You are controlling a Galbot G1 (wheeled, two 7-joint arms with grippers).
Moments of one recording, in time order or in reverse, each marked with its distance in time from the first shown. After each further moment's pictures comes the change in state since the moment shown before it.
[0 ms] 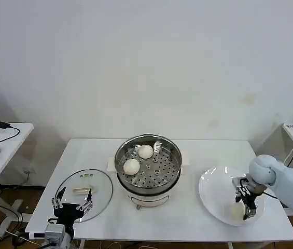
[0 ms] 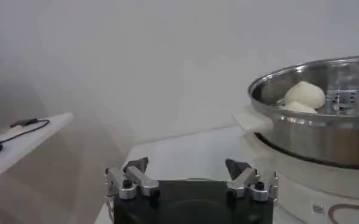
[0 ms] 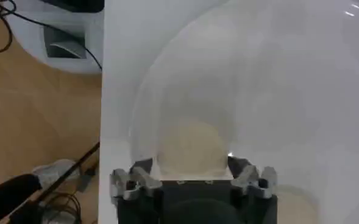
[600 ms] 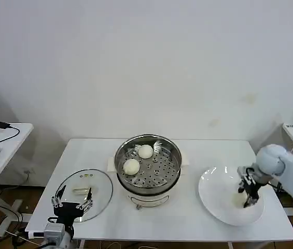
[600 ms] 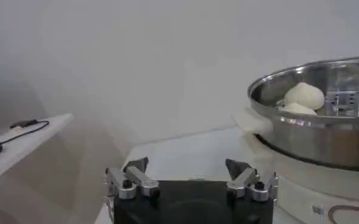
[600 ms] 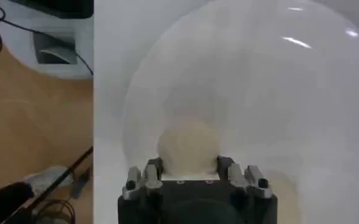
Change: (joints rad) left arm -0.007 0.002 -0.003 -0.008 -0.007 0.002 0.000; right arm 0.149 -0.017 0.026 -0.003 0.084 0.000 -0.014
